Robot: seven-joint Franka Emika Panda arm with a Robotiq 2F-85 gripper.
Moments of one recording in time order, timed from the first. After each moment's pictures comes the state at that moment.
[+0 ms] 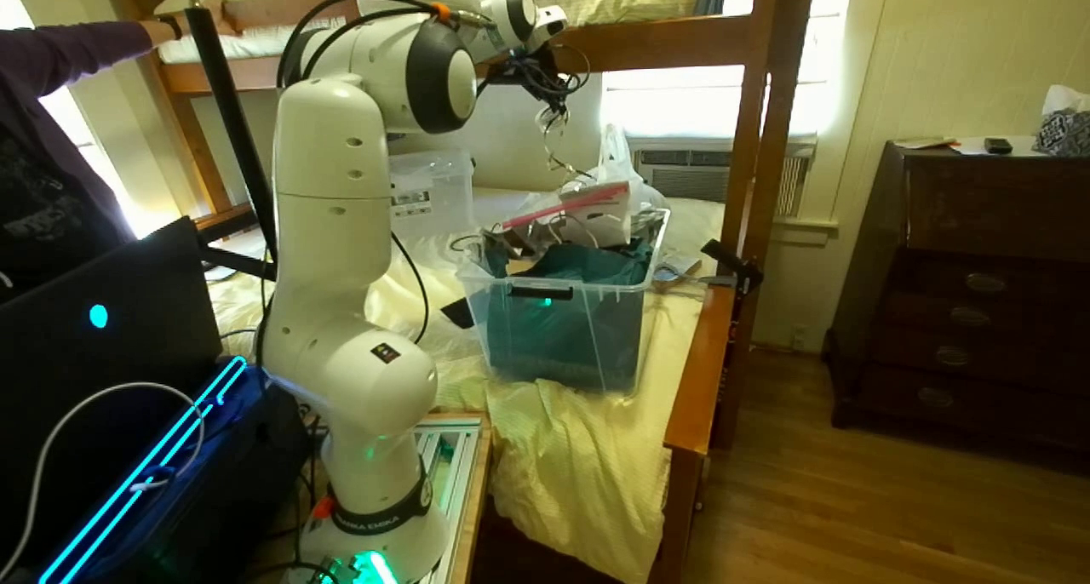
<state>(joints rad) 1.02 0.25 0.31 -1.36 -0.35 2.19 0.47</state>
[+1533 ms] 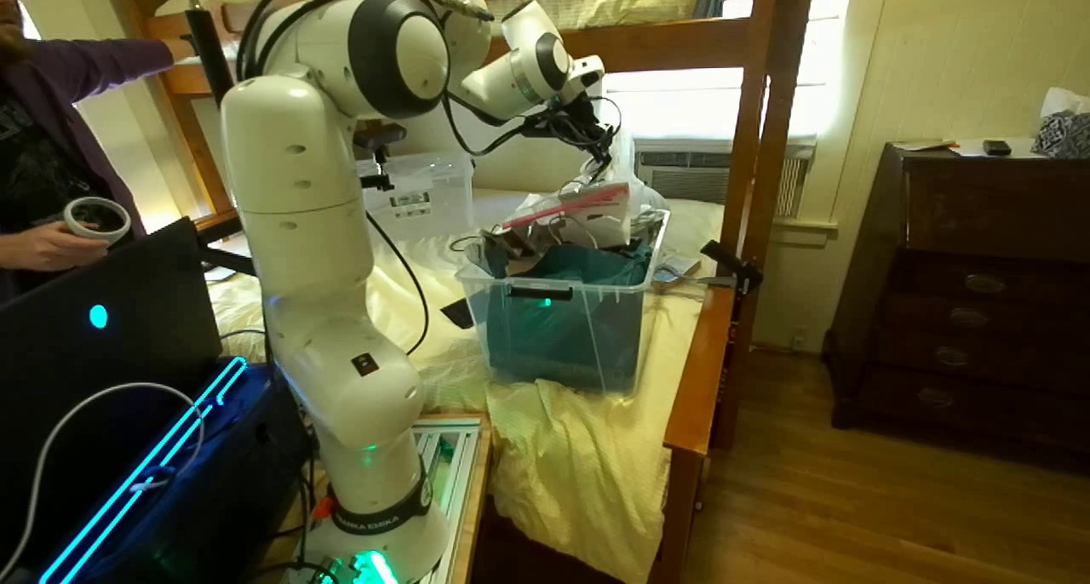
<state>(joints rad) 0.78 0.07 0.34 -1.80 -0.47 2.37 0.62</state>
